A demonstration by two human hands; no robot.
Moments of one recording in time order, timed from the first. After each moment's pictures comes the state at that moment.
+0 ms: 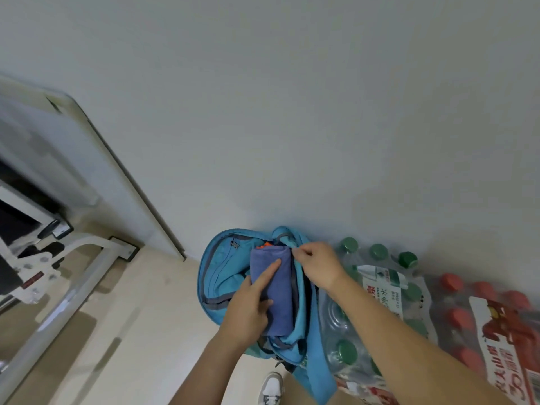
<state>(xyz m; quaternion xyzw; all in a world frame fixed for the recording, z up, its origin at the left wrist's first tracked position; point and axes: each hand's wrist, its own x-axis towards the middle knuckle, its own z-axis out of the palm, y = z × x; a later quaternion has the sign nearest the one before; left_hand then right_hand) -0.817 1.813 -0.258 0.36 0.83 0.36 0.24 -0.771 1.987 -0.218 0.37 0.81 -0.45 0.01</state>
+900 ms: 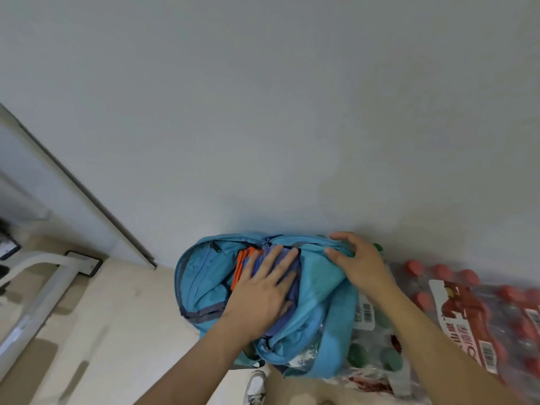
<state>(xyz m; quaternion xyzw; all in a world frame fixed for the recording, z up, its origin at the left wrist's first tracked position) -0.810 1.871 -0.242 0.64 0.76 0.08 0.00 -0.686 2.042 -0.175 0.45 0.77 -0.44 -0.08</state>
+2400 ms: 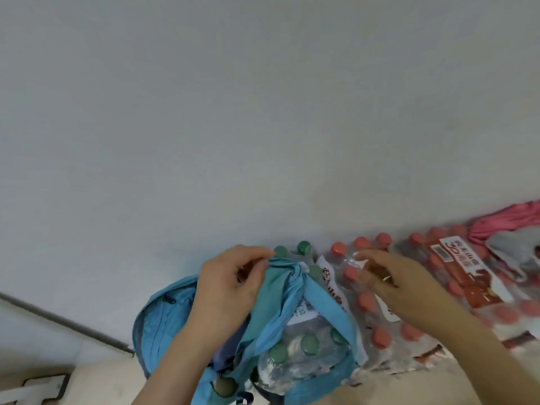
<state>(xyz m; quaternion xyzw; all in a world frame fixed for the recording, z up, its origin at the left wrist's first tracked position) -0.759 1.903 -0.079 0.52 0.68 0.49 0.18 -0.517 2.026 -0.089 0.46 0.84 -0.28 -0.11</state>
